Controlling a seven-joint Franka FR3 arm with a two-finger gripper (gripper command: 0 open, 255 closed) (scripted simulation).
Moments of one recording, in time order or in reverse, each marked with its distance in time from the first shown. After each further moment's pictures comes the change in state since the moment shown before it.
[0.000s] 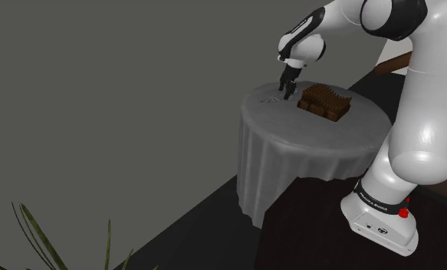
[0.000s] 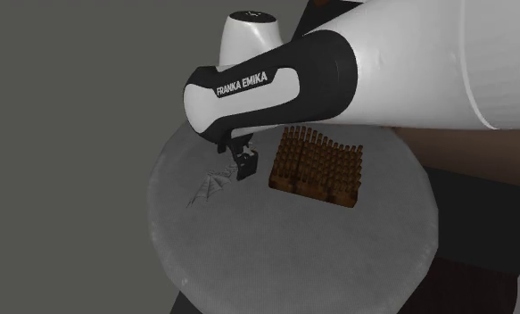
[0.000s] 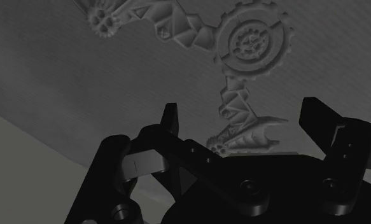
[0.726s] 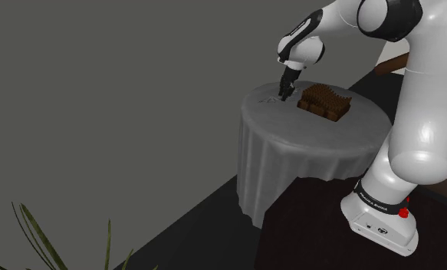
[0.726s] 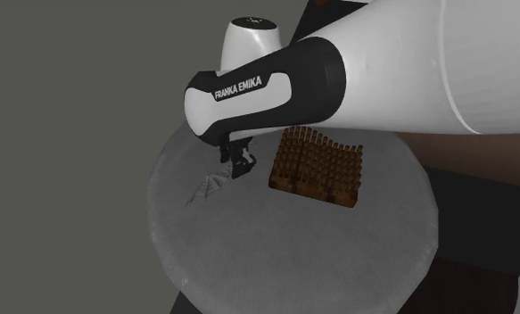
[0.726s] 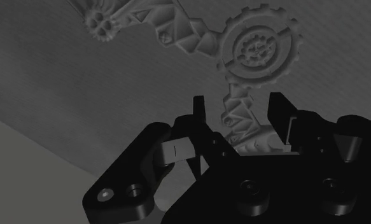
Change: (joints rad) arm -0.011 0.020 0.011 -0.003 0.034 0.024 -0.028
